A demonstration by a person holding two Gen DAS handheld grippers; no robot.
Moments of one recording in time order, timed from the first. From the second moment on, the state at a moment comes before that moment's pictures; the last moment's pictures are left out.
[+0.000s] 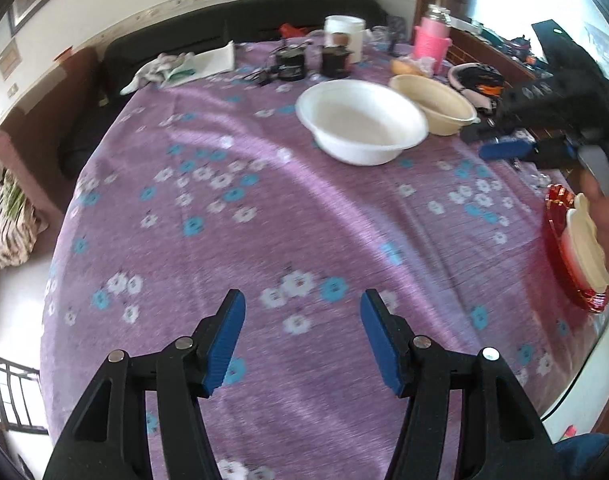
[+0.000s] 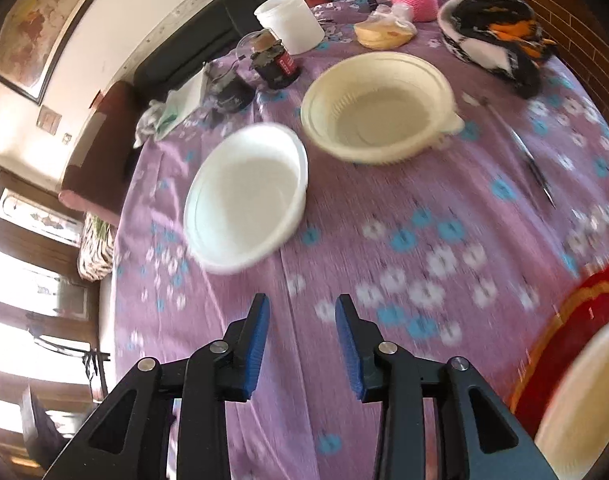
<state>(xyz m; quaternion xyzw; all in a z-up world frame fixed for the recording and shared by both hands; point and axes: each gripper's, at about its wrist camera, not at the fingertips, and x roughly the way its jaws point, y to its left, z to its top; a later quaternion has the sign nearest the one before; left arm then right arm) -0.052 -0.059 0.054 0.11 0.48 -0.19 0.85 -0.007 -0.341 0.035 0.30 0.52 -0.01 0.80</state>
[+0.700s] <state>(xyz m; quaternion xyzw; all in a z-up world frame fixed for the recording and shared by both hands) -0.044 -0.041 0.051 0.09 0.48 -0.17 0.85 0.046 -0.333 -0.009 0.34 0.55 0.00 0.76</state>
